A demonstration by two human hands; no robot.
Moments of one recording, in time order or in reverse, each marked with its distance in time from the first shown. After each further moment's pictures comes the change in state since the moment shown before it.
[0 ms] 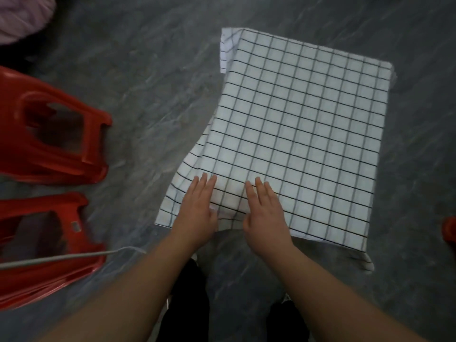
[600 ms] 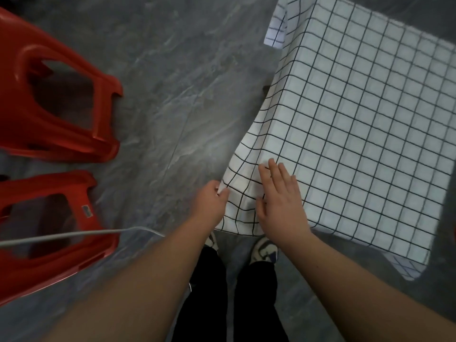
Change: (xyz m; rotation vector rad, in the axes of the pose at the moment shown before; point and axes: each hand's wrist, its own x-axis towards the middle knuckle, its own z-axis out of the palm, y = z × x) left_hand 0.047 -0.137 -0.009 -0.392 -0.071 -0.506; right_hand 0.073 -0.086 0.071 -0.128 0.027 -0.039
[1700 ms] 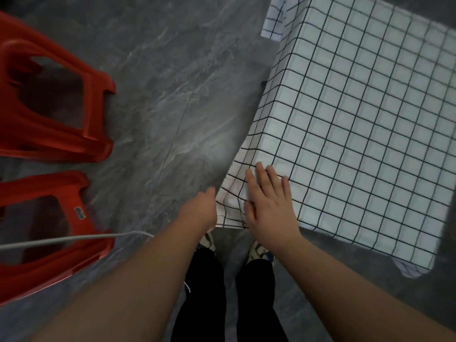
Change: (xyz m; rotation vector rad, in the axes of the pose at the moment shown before) left_hand 0.021 -0.016 0.011 0.659 -0.252 0.038; right_hand 0.005 0.005 0.019 -0.031 -0.055 -0.039
